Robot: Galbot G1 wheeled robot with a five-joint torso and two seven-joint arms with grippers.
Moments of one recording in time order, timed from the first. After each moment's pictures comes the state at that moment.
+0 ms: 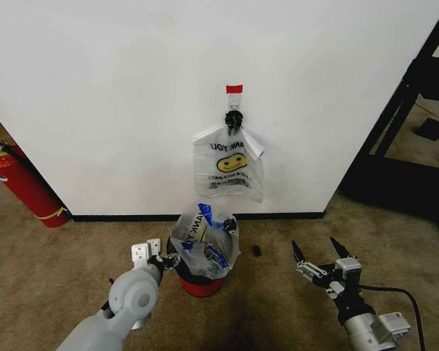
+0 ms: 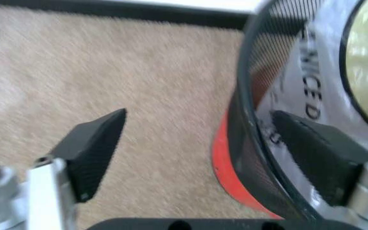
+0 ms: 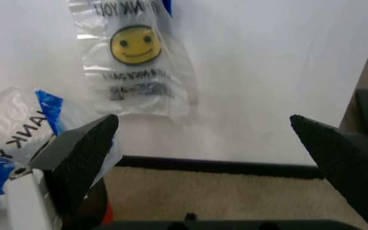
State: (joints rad) left arm 1.24 -1.00 -0.18 -2.08 -0.99 0.62 -0.82; right arm -1.85 1.11 0.54 2.30 0.38 0.04 0.12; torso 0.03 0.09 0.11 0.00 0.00
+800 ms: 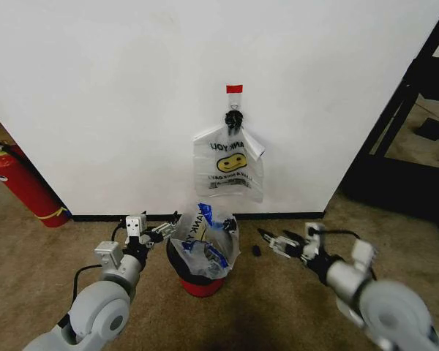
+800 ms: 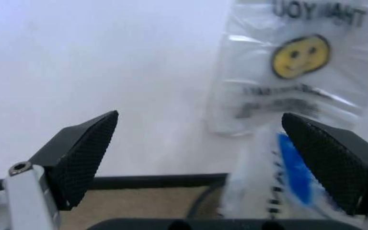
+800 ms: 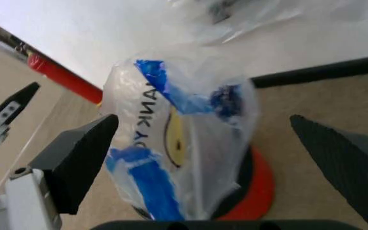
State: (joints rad) left arm 1.37 -0.88 -0.33 -2.20 -0.70 0.16 -0.41; right arm -1.16 0.83 0.24 2.15 1.42 -0.50 0.28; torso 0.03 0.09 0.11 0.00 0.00
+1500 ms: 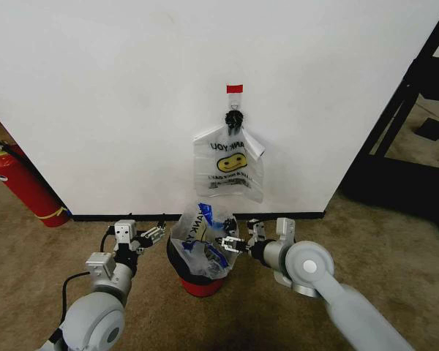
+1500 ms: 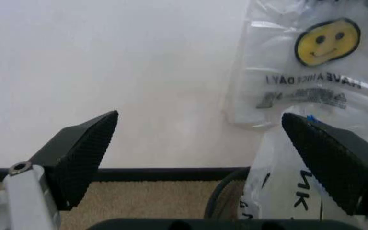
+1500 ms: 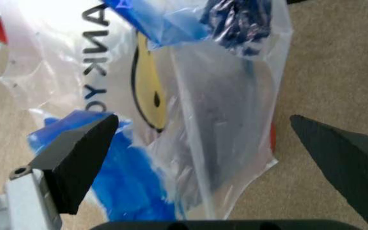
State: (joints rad) left arm 1.42 -0.93 -0.33 -2.18 -0.62 0.14 -0.42; right arm -0.97 1.08 0.03 1.99 1.44 -0.70 0.65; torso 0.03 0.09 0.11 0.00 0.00
